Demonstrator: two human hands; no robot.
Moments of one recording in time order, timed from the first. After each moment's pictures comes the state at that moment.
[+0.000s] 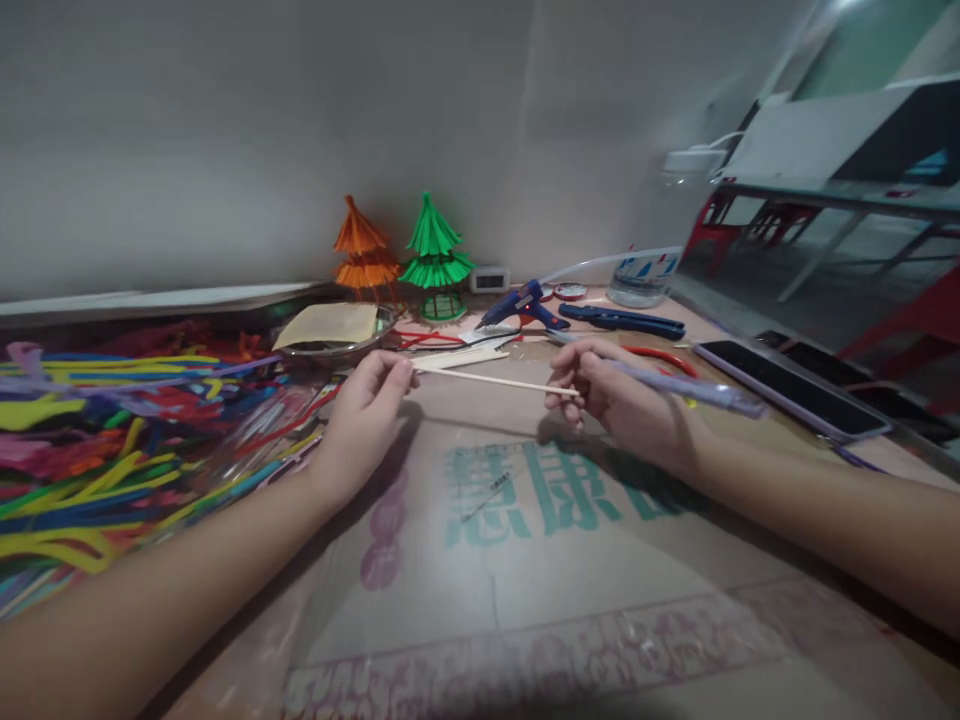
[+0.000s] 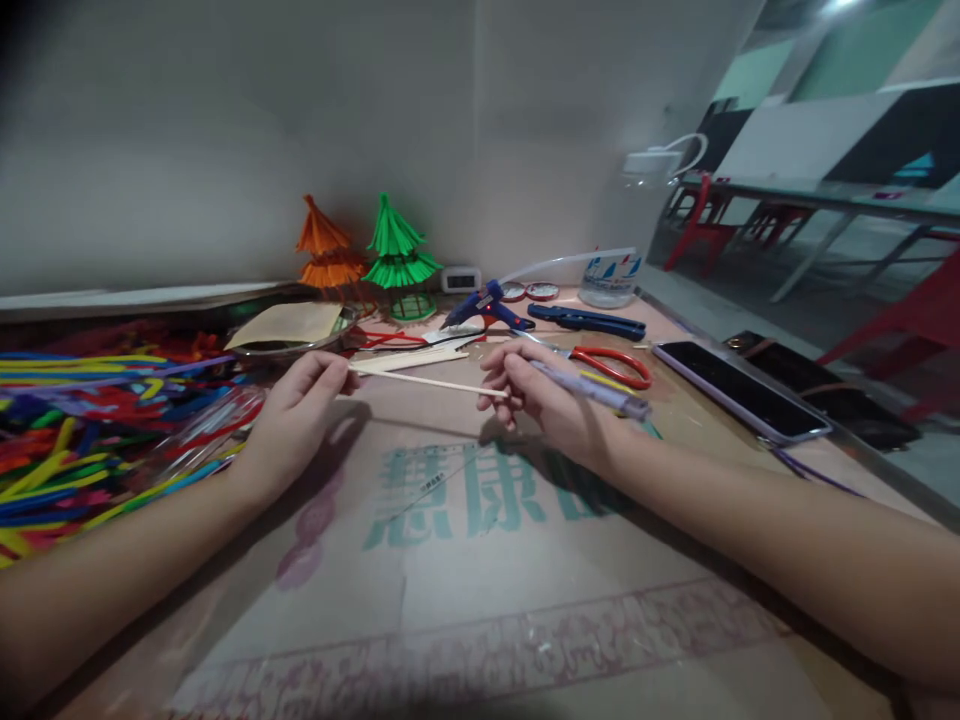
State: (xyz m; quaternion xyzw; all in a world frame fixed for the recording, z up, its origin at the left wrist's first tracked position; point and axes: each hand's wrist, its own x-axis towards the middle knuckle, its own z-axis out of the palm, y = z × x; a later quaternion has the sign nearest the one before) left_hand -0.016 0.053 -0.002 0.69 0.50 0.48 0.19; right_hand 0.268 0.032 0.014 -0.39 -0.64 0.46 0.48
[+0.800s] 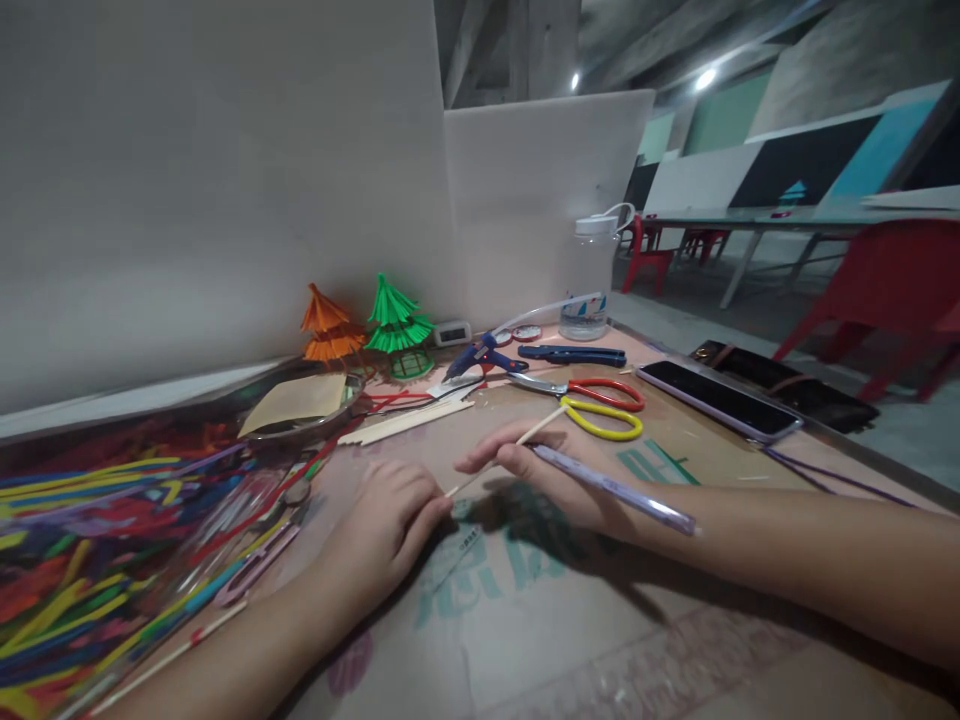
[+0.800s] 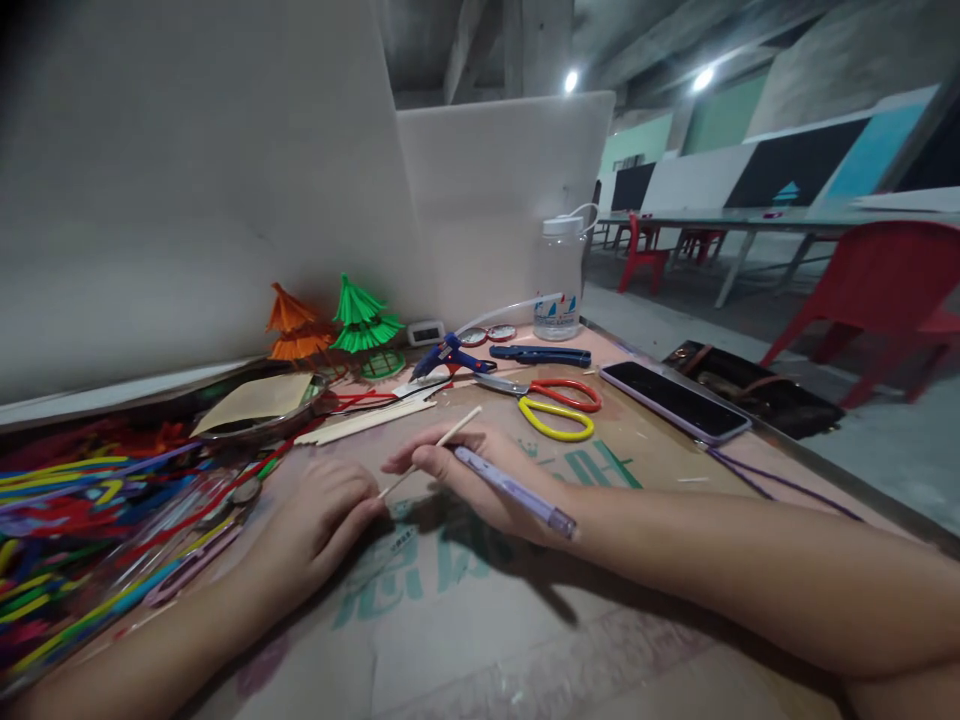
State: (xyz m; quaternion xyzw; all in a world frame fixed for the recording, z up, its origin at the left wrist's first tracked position) left_hand 0.003 0.029 -0.011 0.89 0.36 0.26 0.10; right_hand 0.247 0.004 0.019 -0.31 -0.71 0.44 0.46
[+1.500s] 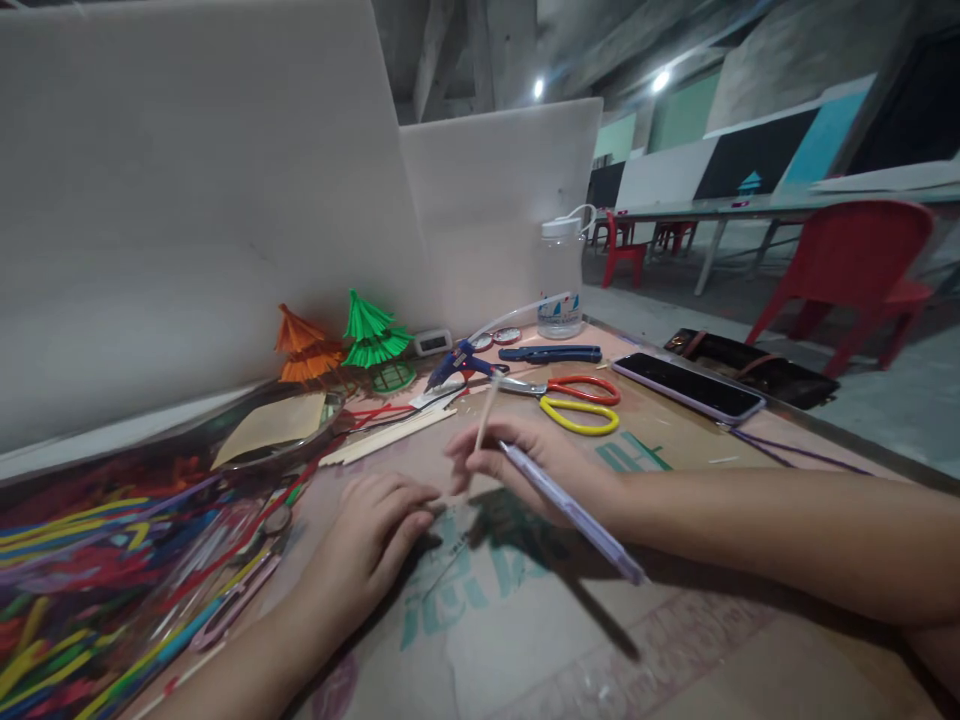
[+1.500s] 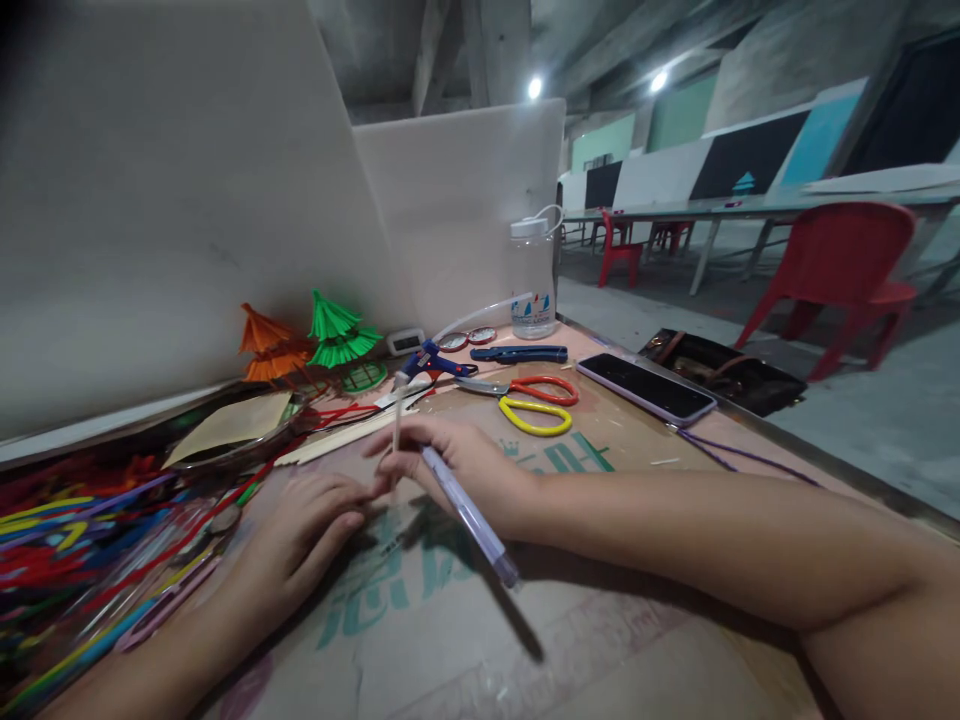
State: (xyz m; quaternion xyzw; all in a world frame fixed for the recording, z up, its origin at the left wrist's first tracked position) left_hand -0.003 0.034 -0.013 0.91 0.31 0.28 0.06; right_hand 0.248 0.009 0.025 -0.31 -0.74 0.37 0.47
